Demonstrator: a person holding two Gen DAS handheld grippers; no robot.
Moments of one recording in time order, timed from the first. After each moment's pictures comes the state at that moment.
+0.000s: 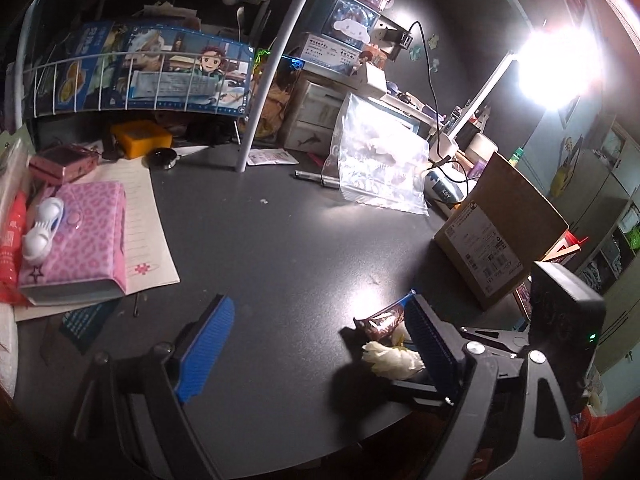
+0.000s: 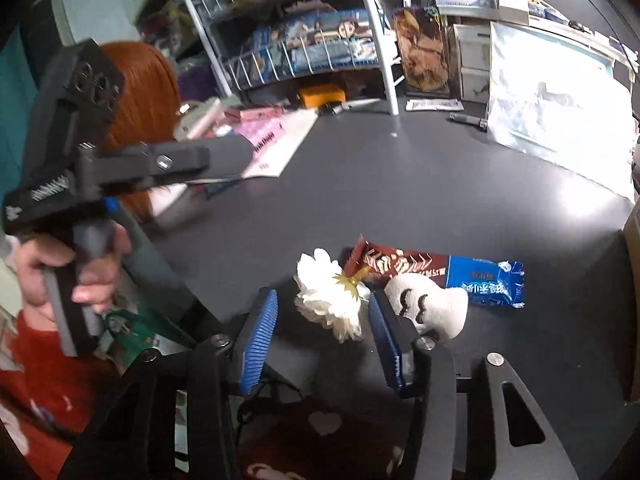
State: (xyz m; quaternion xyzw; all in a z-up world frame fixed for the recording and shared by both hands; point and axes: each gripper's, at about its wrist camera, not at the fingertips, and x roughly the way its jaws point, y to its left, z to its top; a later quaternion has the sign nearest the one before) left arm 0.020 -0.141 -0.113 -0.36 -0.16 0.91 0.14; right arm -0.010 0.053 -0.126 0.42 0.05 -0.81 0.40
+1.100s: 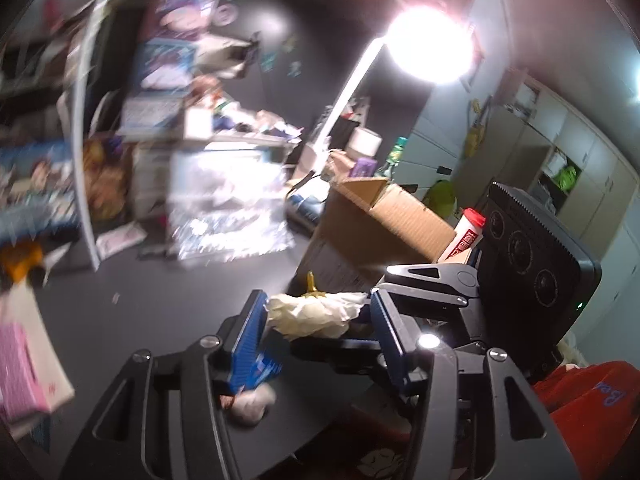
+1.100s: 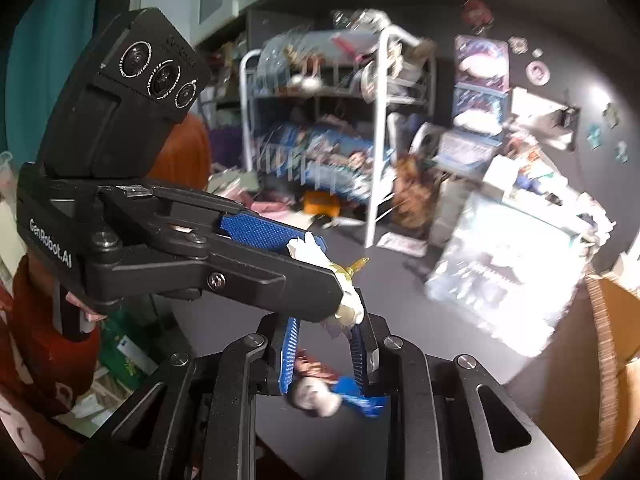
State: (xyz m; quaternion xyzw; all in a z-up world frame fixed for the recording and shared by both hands) left arm -0.014 -0.022 0.001 -0.32 -0.09 0.89 0.31; right arm -0.020 0.112 0.009 0.25 0.13 -0.86 0.43
